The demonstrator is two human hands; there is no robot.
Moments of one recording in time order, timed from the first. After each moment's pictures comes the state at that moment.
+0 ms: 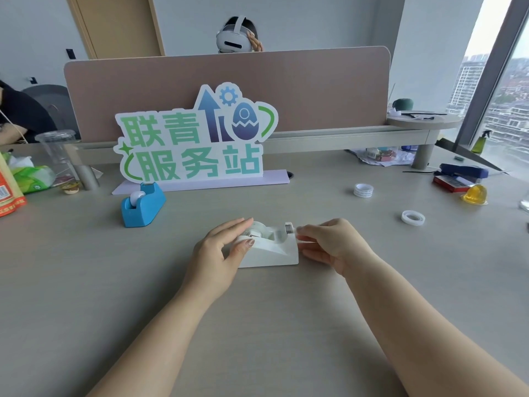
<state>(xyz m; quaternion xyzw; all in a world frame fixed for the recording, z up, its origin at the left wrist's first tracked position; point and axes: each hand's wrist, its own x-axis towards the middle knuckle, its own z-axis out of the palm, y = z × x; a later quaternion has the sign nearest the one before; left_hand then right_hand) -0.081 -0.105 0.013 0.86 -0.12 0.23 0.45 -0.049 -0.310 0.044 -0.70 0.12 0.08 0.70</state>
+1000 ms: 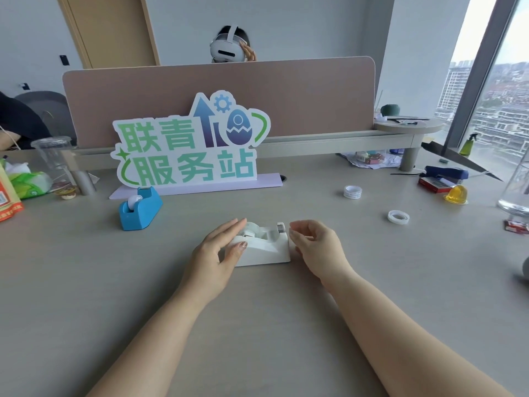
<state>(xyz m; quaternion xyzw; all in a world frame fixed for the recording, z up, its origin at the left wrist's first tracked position) -0.087 -0.103 0.011 0.86 -0.14 0.20 0.45 -0.072 -0.301 0.027 -0.79 0.03 -0.08 0.61</state>
